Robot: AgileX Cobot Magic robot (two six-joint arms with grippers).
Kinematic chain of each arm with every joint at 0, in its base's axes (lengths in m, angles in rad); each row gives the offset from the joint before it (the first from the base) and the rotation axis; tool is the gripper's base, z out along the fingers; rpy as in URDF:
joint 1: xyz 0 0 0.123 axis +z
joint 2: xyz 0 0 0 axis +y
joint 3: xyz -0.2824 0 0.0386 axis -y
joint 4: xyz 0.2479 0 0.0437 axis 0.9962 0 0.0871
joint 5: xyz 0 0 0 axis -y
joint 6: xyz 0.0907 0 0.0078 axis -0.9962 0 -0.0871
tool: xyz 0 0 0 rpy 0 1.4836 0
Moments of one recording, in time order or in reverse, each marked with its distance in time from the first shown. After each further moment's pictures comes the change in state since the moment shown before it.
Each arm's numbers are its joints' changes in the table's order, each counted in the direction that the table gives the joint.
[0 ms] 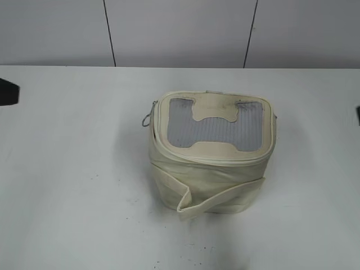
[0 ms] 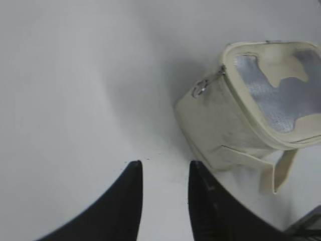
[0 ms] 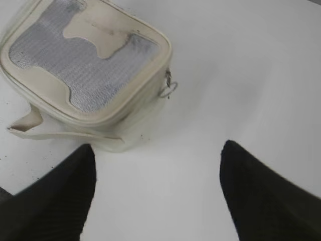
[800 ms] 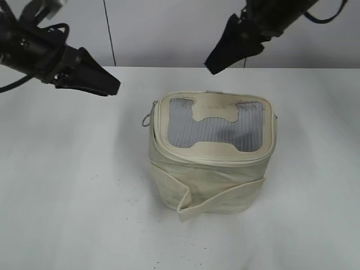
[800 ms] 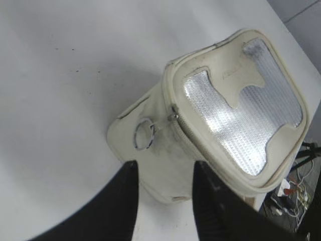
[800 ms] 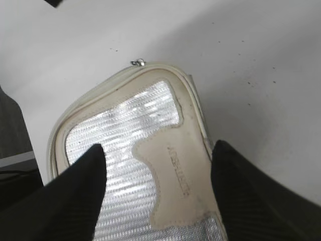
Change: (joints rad) left arm -0.147 0.661 0.408 -0.254 -0.196 -0.337; right arm 0.053 1.053 0.892 0.419 -0.395 0.611
